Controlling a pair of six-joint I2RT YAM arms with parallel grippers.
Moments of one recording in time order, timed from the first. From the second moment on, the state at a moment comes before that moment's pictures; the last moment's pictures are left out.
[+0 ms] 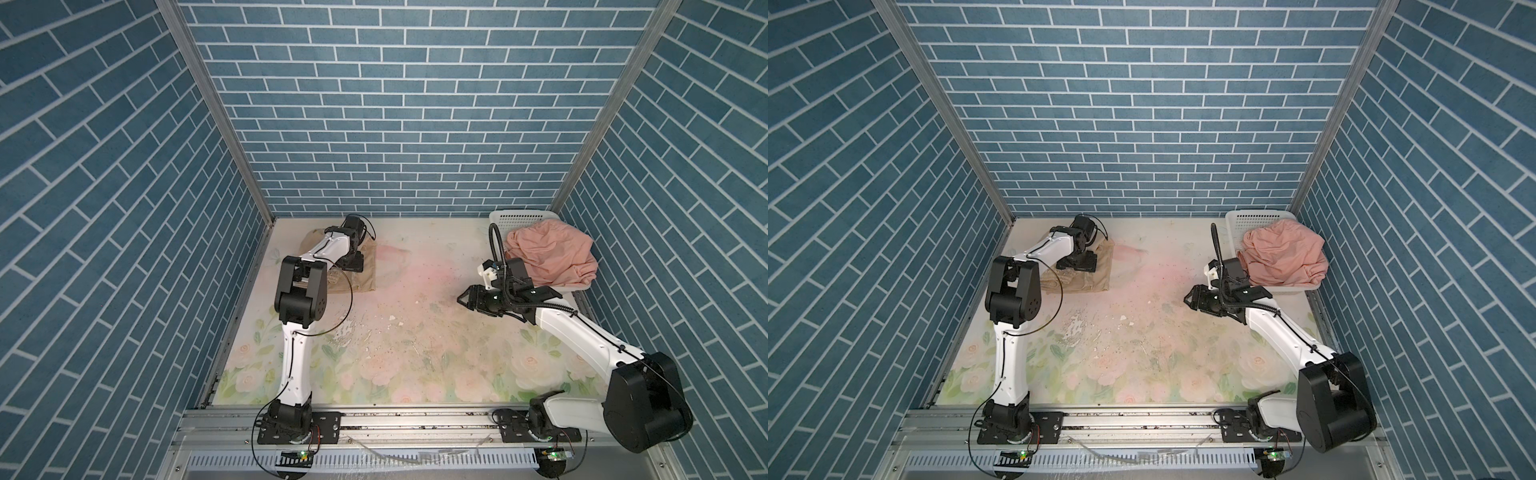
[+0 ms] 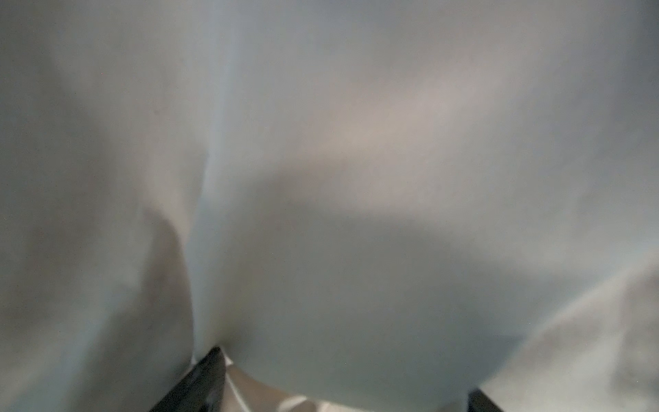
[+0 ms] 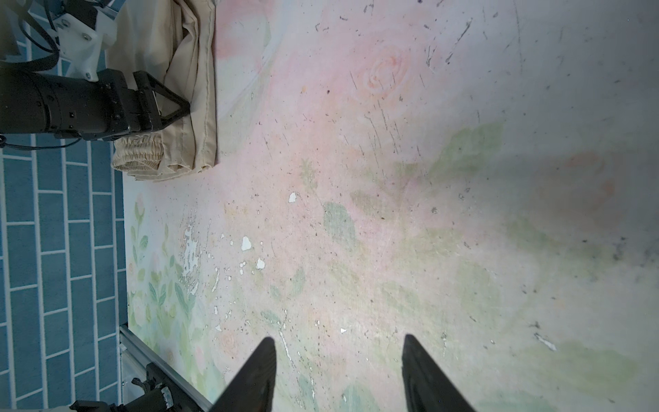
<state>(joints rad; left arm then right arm) -0.22 2.27 1.81 -0.86 -0.27 -0.21 0.38 1.30 0.85 -0.48 -0.40 0.52</state>
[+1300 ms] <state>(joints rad) -0.04 1.20 1.13 -0.95 0.13 -0.33 0.71 2.41 1.70 0.16 -0.43 0.77</state>
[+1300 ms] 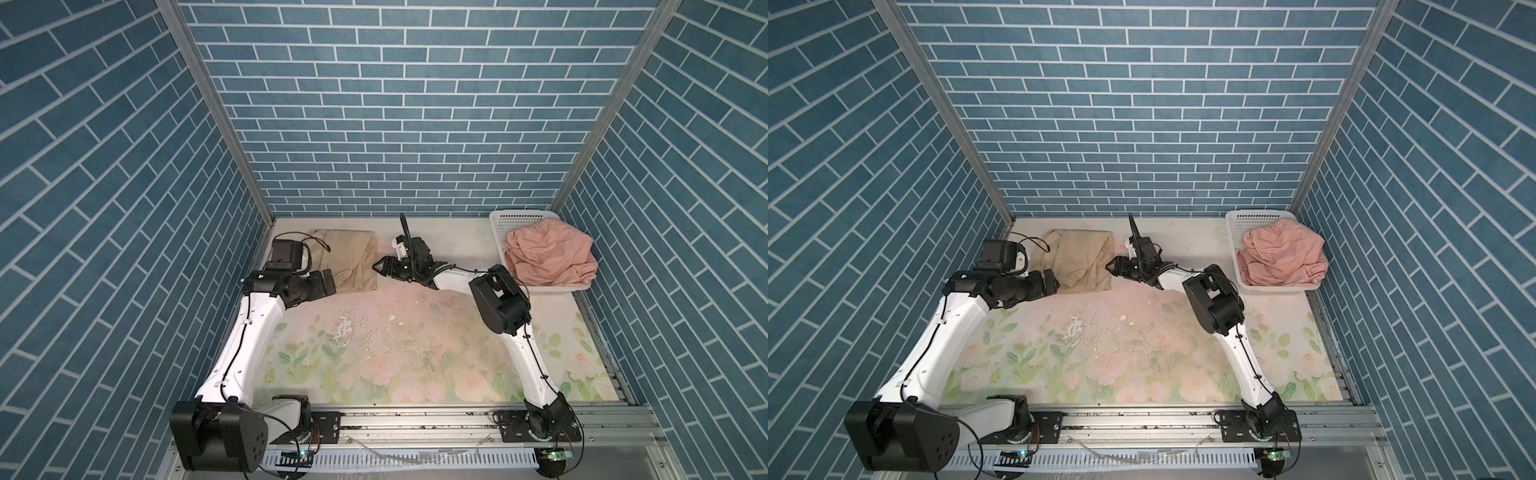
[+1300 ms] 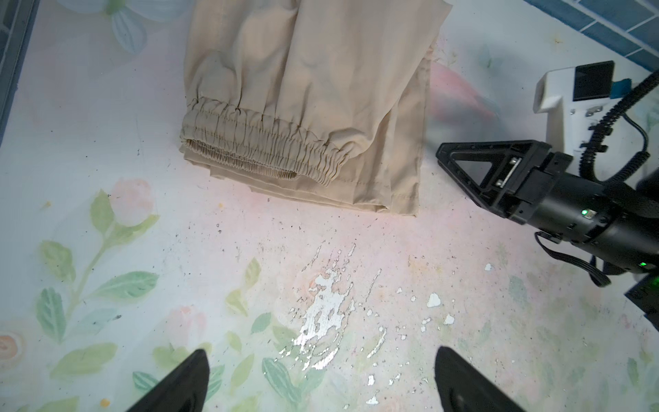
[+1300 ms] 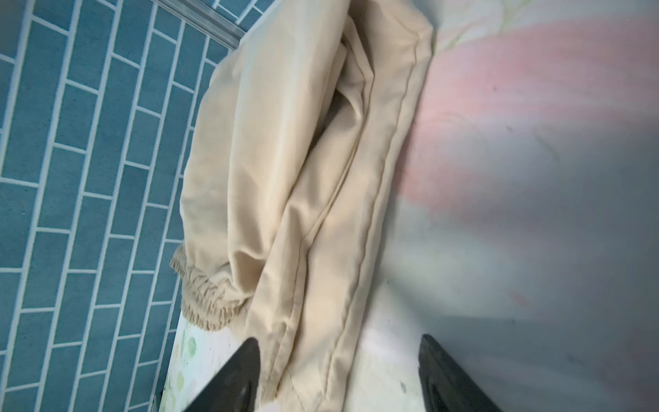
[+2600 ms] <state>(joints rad) -0.11 1.38 1.12 -0.88 0.18 -0.29 0.75 2.16 1.54 -0.11 -0.30 0.64</state>
